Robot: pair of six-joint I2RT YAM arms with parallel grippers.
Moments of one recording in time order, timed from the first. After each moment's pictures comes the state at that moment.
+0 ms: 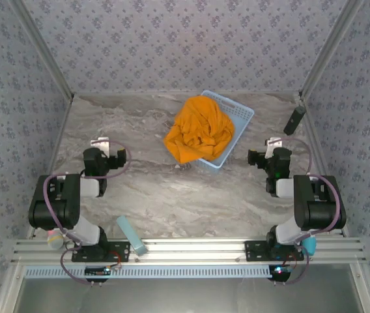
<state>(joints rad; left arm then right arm) 0.01 1.54 0.39 0.72 0.00 0.01 -0.04 1.52 0.38 0.70 -0.01 -0.04</state>
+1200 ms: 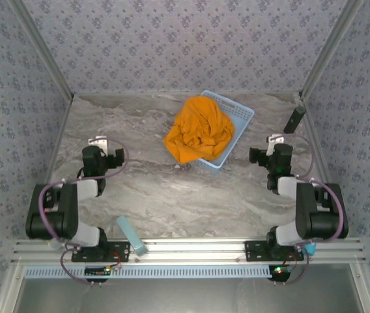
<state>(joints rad) -0.02 1.36 0.43 0.48 -0.08 -0.02 -0.04 1.38 0.47 0.44 0.04 0.00</state>
